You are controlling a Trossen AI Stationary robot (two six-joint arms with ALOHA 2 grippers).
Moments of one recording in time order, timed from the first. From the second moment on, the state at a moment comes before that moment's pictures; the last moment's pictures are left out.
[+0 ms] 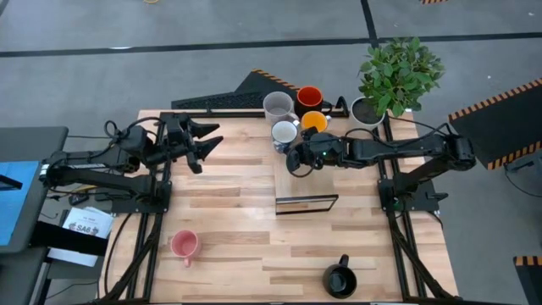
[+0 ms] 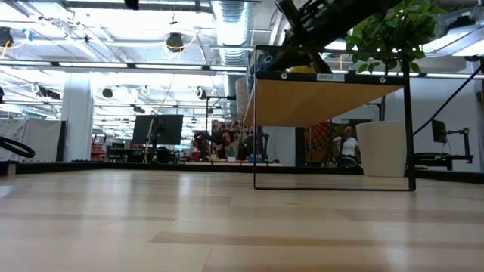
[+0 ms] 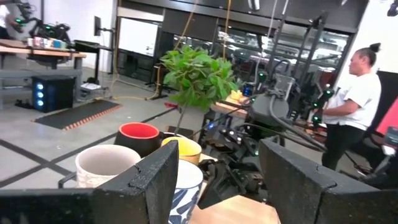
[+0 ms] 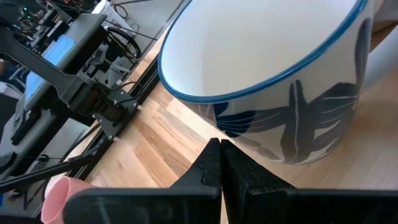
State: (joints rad) left arm 0.05 0.73 0.78 0.17 -0.33 -0.18; right arm -0.11 1.39 0.98 -0.06 0.26 0.84
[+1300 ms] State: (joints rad) left arm 0.05 0.73 0.78 0.17 -0.32 -0.18; right arm -0.02 0.89 0.98 -0.13 0.09 0.28
